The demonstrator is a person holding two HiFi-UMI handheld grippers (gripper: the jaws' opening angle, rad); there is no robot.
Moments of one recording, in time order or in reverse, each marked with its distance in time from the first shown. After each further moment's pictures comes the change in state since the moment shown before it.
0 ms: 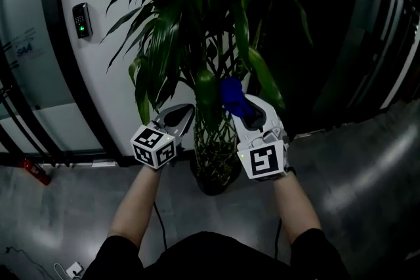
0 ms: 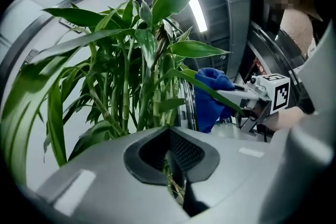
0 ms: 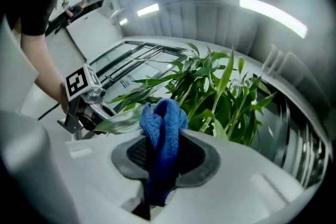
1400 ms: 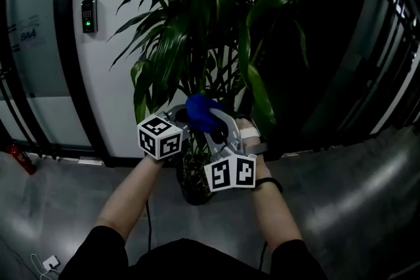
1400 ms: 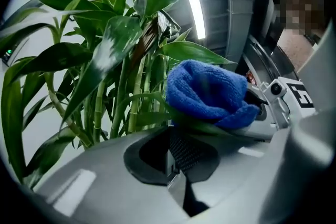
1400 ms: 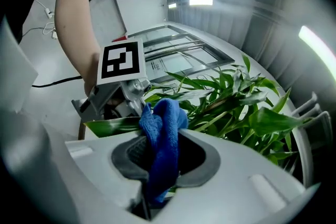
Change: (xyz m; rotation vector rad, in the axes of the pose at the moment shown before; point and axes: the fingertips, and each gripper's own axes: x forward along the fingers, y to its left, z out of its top) left arm 0.040 -0.033 0.030 -0.085 -0.022 -0.136; right arm 0.023 0.060 0.022 -0.491 0.097 0.149
